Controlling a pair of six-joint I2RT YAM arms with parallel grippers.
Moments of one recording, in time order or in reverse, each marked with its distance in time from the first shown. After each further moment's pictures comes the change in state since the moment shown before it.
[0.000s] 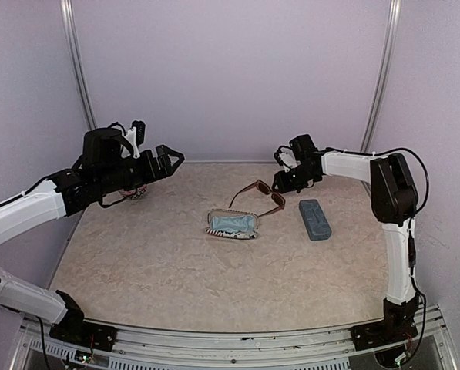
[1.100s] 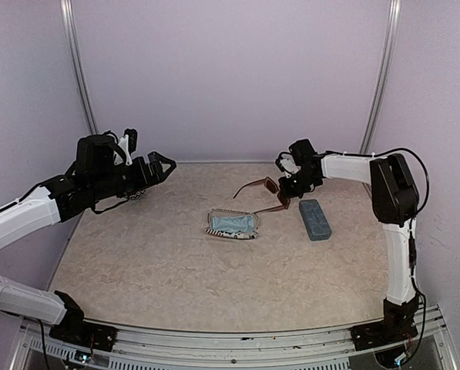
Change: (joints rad) left arm 0.039 -0.063 -0.065 -0.035 0.023 -0.029; right arm 0.000 -0.001 -0.037 -0.026 0.061 -0.022
